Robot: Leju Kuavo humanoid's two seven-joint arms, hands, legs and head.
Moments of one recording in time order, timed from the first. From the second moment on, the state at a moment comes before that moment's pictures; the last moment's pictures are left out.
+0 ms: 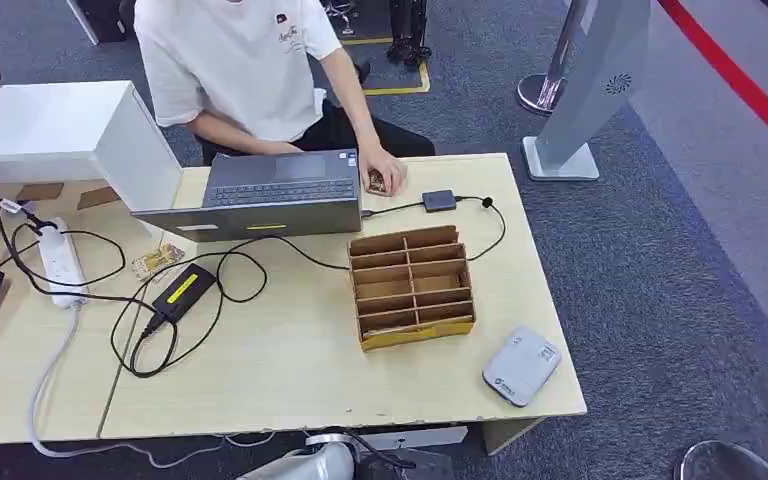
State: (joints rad) left arm -0.55 -0.36 -1.41 -0.32 0.15 -0.28 0.43; right arm -0.17 0.06 -0.04 -0.20 1.23 0.09 0.29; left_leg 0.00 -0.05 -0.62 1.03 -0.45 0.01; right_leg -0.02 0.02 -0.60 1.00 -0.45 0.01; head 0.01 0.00
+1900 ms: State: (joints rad) left arm 0.00 -0.06 -0.26 -0.37 0.03 -0.04 0.06; right arm 0.10 0.03 -0.03 -0.35 0.19 0.02 0.05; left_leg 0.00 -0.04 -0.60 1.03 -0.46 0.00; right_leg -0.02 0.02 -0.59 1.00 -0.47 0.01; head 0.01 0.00
